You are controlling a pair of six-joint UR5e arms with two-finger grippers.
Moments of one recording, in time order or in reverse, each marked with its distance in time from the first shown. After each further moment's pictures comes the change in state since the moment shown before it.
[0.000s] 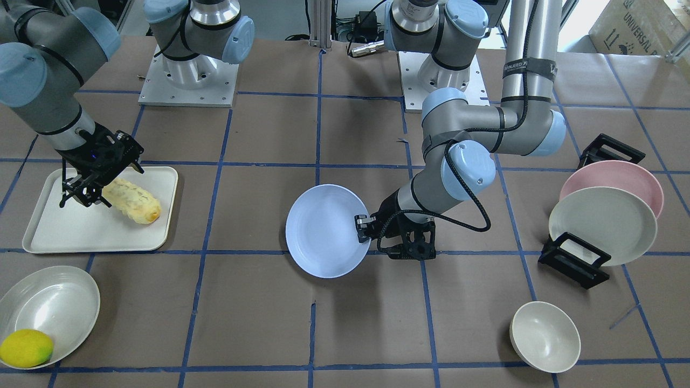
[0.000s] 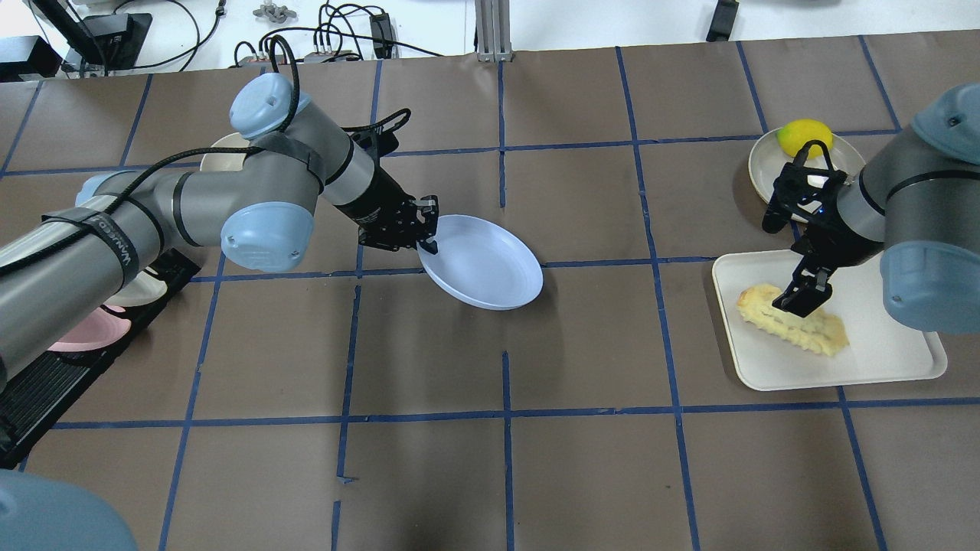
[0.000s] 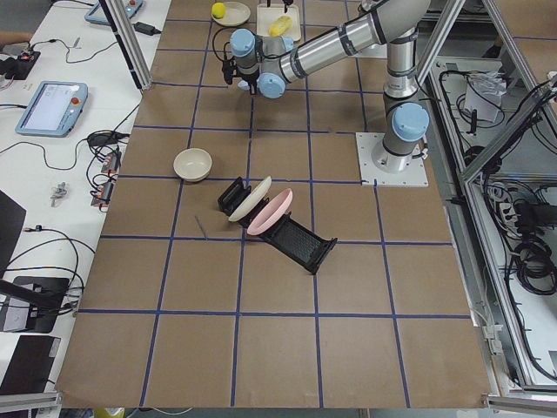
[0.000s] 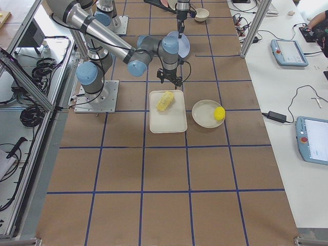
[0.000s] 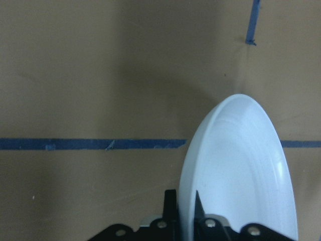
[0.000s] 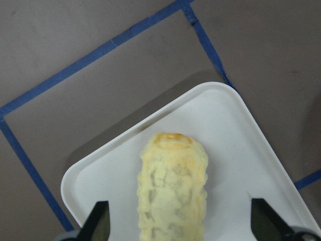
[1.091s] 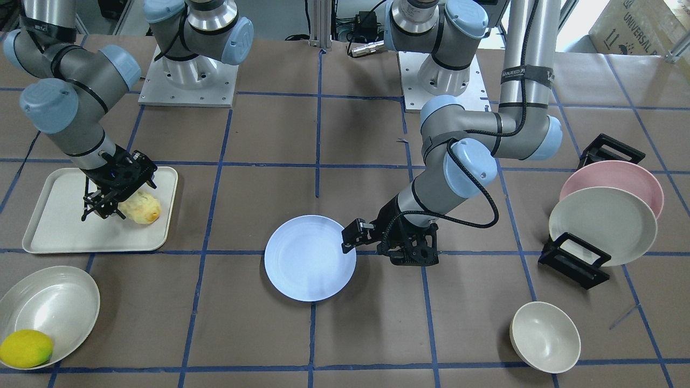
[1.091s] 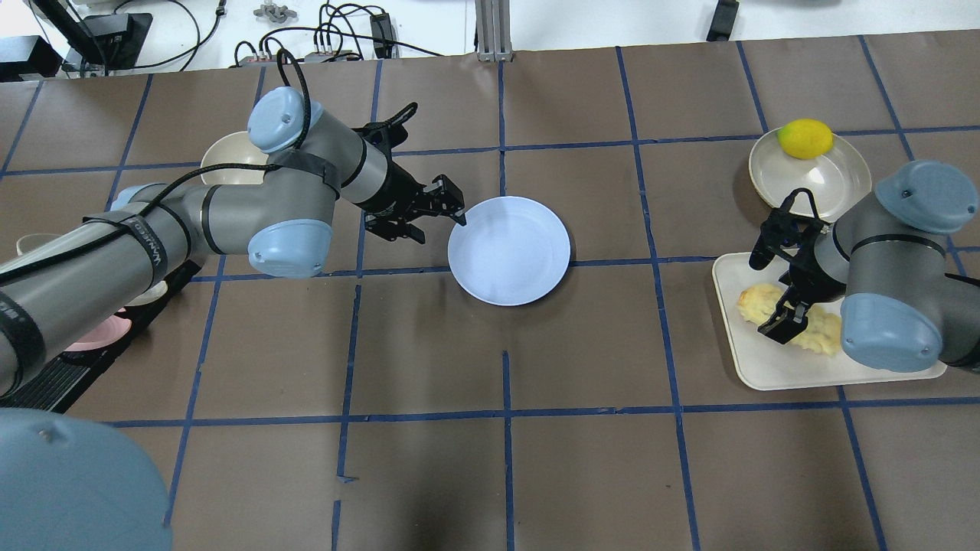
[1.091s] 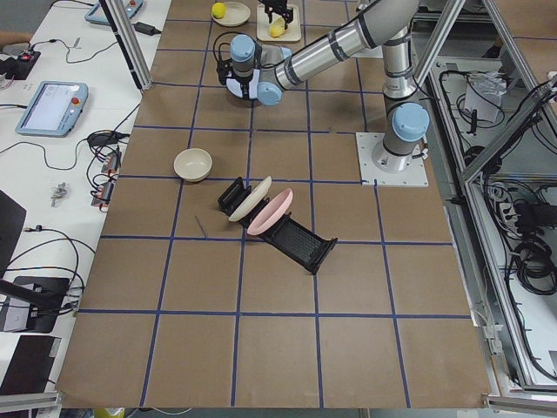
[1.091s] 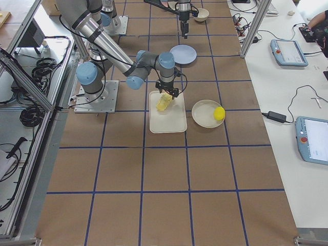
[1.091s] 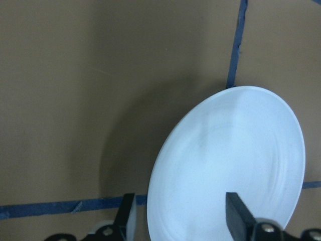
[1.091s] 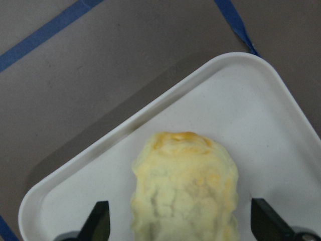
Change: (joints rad) left arm 0.014 0.018 -0.011 0.120 -0.020 -0.029; right arm -0.024 0.087 0.148 -0.261 0.001 0.019
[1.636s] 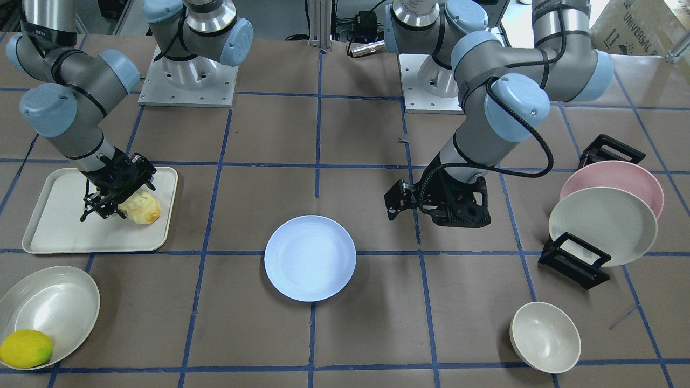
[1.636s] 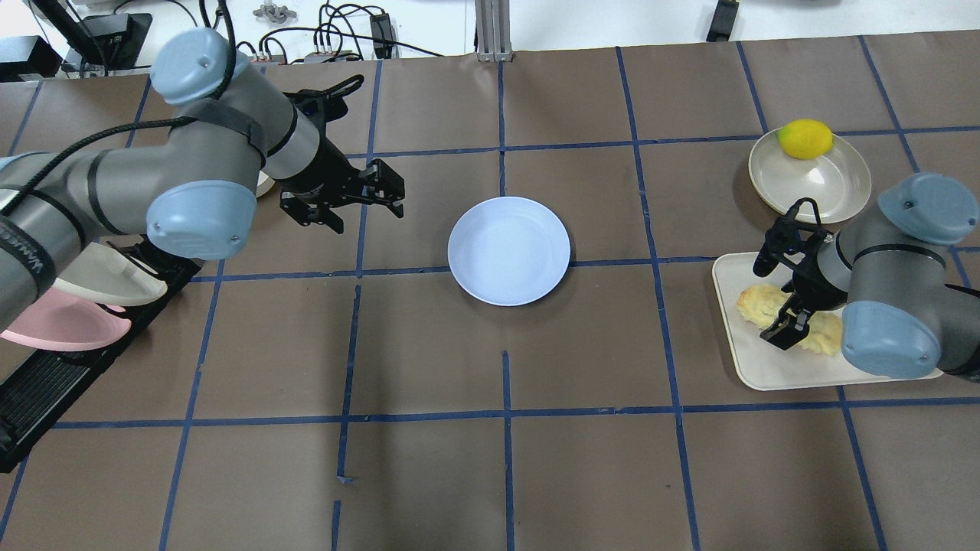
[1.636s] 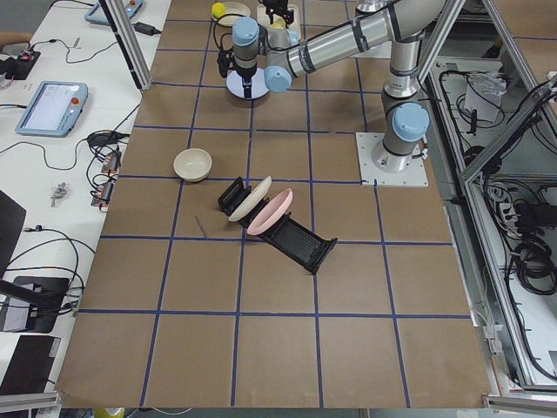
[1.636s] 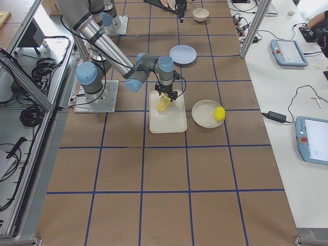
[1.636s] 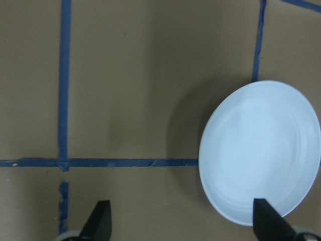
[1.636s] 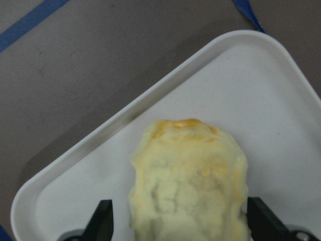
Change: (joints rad) left arm 0.058 0.213 0.039 -0.331 0.224 0.172; right arm -0.020 0.019 0.018 -0.024 0.005 0.007
